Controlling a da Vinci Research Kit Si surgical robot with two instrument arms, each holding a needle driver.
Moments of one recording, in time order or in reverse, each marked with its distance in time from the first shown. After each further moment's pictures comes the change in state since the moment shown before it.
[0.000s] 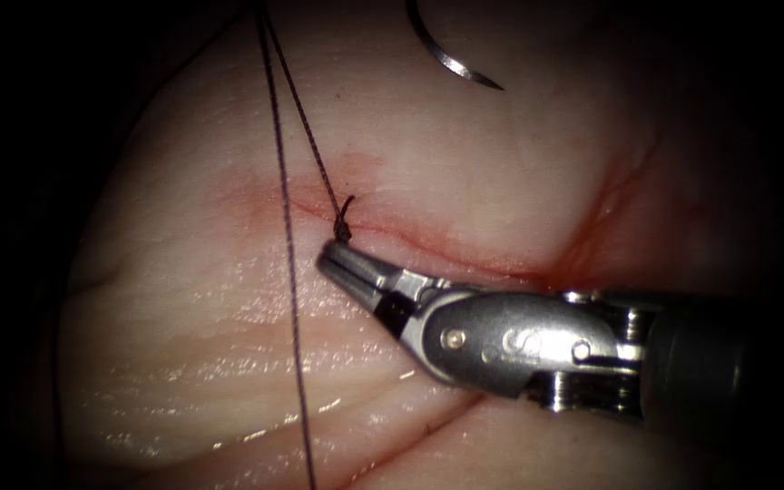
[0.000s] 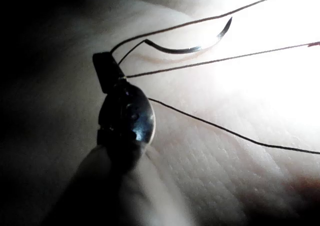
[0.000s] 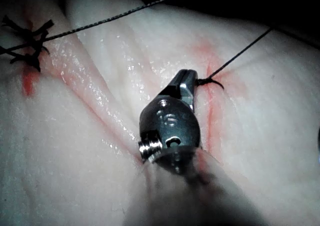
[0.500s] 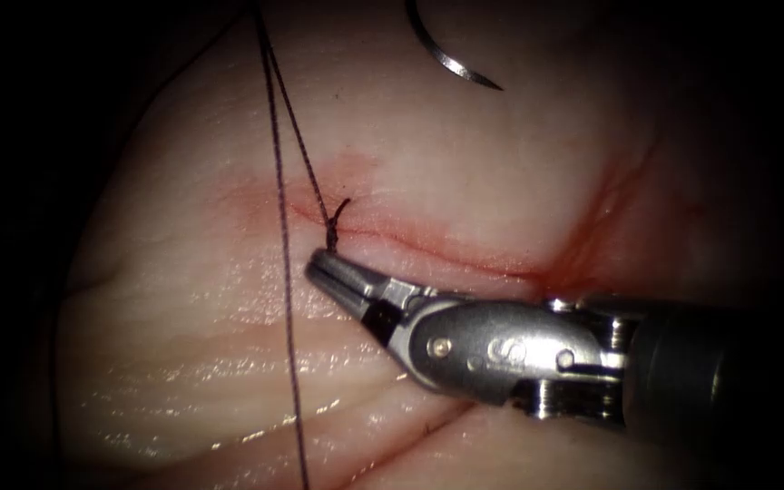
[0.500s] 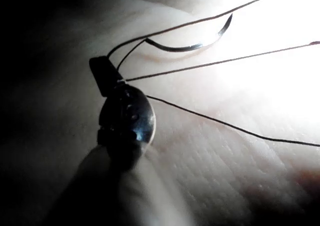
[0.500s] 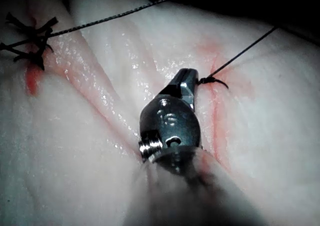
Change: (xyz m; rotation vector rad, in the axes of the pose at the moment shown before) right arm -0.001 -0.002 0.000 0.055 -0.017 -0.030; left arm -0.001 -0.002 0.000 0.100 -0.048 0.046
